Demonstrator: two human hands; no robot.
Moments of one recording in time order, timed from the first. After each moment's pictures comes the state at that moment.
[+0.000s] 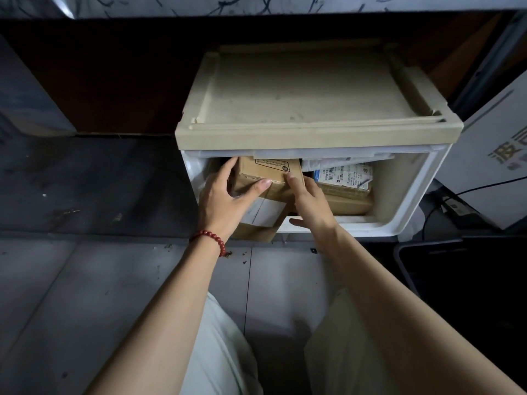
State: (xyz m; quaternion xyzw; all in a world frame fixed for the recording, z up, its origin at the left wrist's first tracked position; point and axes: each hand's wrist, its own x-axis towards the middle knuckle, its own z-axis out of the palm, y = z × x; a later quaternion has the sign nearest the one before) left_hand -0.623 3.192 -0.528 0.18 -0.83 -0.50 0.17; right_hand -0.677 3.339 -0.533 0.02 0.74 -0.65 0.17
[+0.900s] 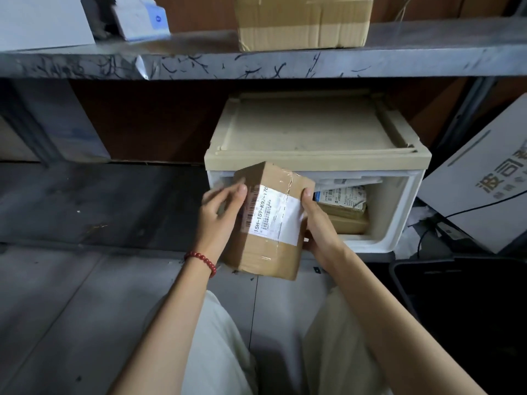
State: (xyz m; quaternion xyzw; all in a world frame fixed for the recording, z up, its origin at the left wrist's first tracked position) left_hand -0.553 3.197 -0.483 0.17 -0.77 -0.58 0.20; right_hand -0.627 3.359 -0.507 -0.02 0.67 -0.71 0.21
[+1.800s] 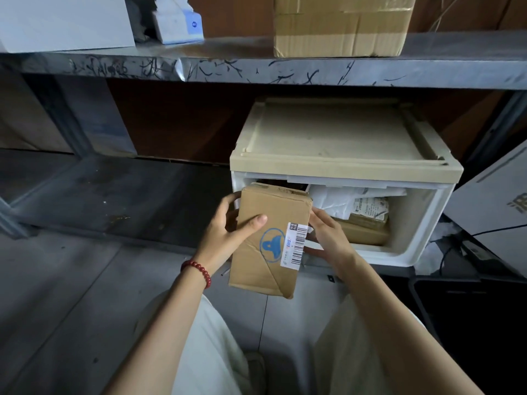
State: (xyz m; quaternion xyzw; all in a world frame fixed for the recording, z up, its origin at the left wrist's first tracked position) left_hand -0.521 3.174 -0.492 0.16 -0.79 -0.57 0.14; right_hand -0.629 3.347 -0.517 -0.04 0.71 -0.67 0.23
